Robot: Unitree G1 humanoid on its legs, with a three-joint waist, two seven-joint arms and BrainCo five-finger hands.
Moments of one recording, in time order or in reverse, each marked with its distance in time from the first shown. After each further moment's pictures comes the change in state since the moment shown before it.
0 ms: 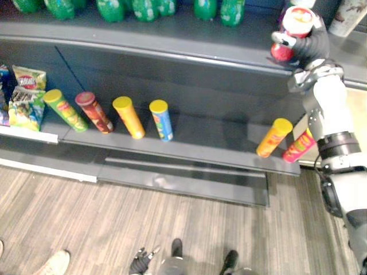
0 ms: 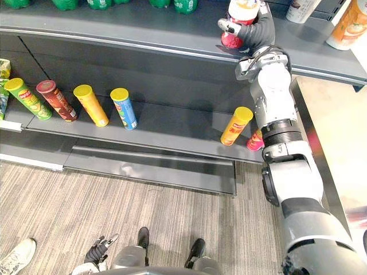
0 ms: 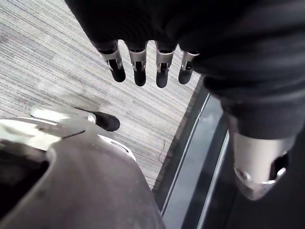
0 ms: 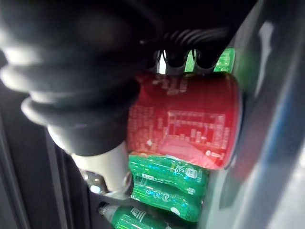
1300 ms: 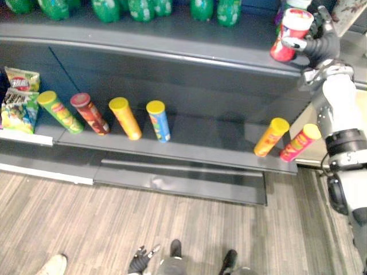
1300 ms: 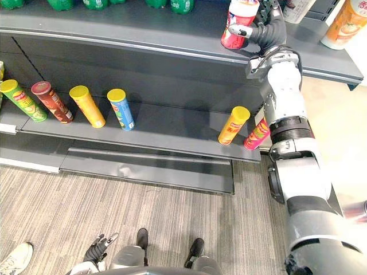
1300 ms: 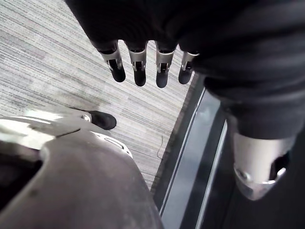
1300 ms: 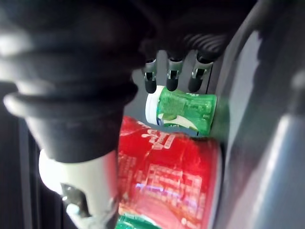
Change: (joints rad) left arm 0.003 0.006 -0.018 -0.015 0.000 -0.001 -0.001; right arm -0.026 -0.045 -0.024 0.094 0.001 0.025 -0.057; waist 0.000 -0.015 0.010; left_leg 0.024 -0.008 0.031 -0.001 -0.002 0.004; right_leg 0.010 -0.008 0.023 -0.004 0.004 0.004
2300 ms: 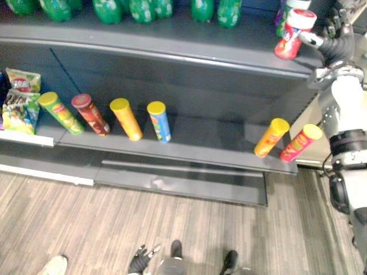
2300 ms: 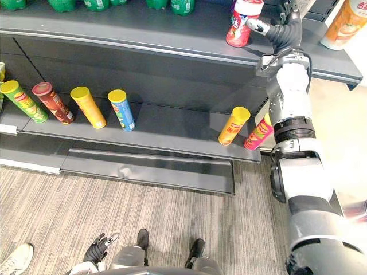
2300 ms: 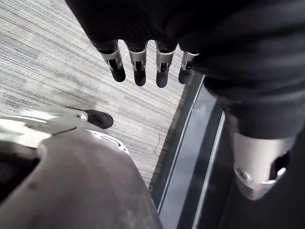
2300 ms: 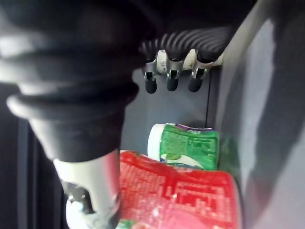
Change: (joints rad) left arm 0.004 0.007 -0.018 0.001 -0.002 -0.021 -0.009; right arm -0.001 -0.010 -0.043 -0.001 0.050 -0.017 -0.061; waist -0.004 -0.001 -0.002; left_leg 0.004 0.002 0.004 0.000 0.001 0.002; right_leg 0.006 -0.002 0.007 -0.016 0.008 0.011
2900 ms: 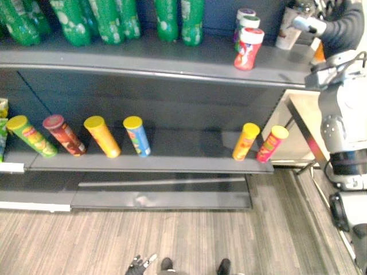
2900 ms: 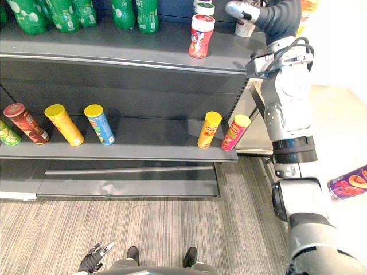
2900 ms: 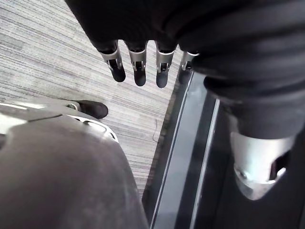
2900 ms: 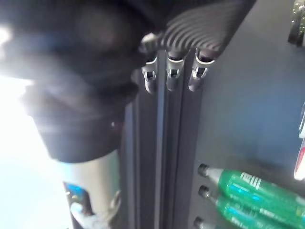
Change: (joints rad) left arm 0.035 0.008 0.041 0.043 0.002 -0.007 -0.016; right arm 0.240 0.000 -0.028 -0.646 0.070 -0.017 0.112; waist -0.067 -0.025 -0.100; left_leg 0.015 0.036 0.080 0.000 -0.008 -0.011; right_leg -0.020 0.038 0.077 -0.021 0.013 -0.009
